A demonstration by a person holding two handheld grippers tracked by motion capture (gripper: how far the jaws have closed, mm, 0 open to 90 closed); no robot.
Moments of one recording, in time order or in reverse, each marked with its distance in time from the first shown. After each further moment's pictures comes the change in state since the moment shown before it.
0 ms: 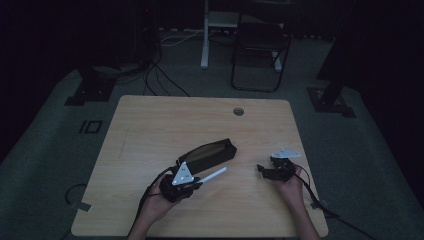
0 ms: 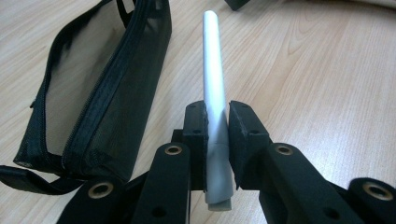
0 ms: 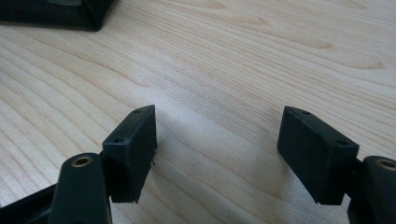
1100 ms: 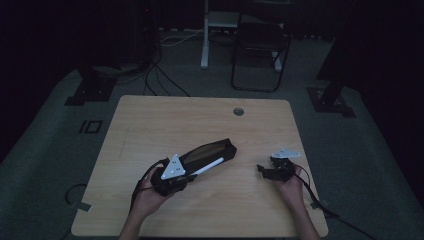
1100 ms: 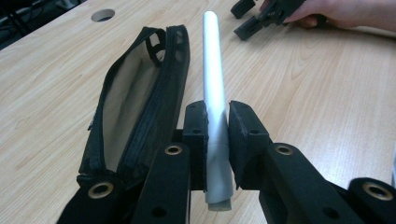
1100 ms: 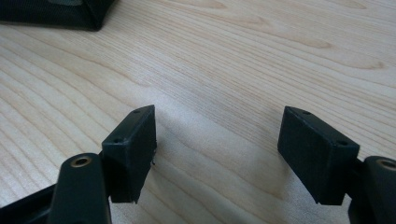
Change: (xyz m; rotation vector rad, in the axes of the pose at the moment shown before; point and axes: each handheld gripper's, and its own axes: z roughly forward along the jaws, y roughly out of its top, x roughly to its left) left arm 0.015 0.012 -0.030 -0.073 0.017 0.012; right arm 0.000 0.000 0.000 0.000 0.001 -0.001
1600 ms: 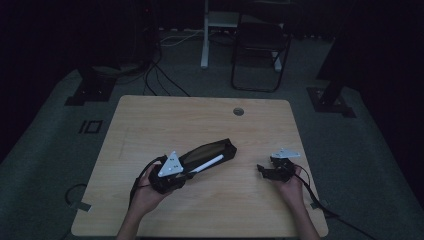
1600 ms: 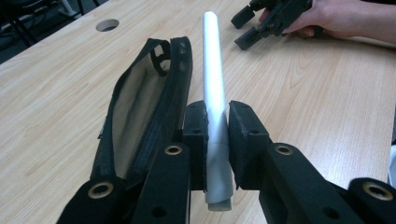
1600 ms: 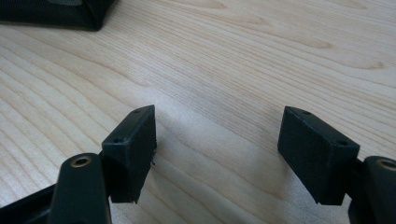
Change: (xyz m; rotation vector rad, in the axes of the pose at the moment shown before) left arm 0.004 0.007 -0.008 -0.018 0.005 0.004; right arm 0.000 0.000 0.000 0.000 0.000 0.000
